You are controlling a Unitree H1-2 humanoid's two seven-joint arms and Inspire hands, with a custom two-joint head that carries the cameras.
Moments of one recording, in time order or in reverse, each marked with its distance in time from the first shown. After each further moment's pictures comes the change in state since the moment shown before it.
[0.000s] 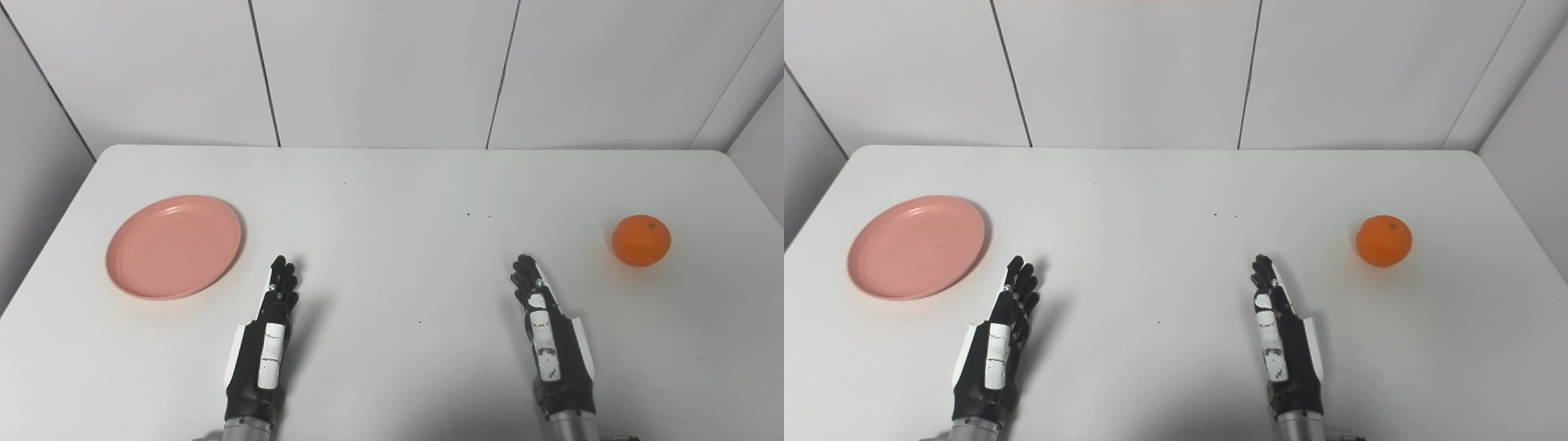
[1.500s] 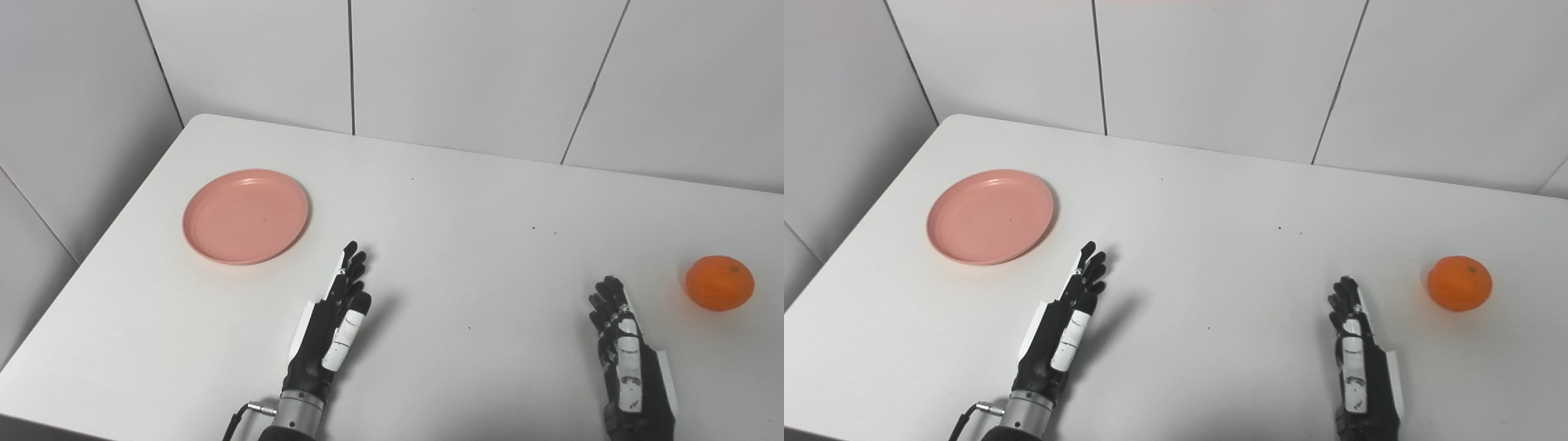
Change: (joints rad) left arm 0.001 -0.011 -0.080 0.054 0.171 -0.093 0.098; right arm -0.033 -0.121 -0.044 0.044 0.140 -0.013 0.050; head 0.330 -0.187
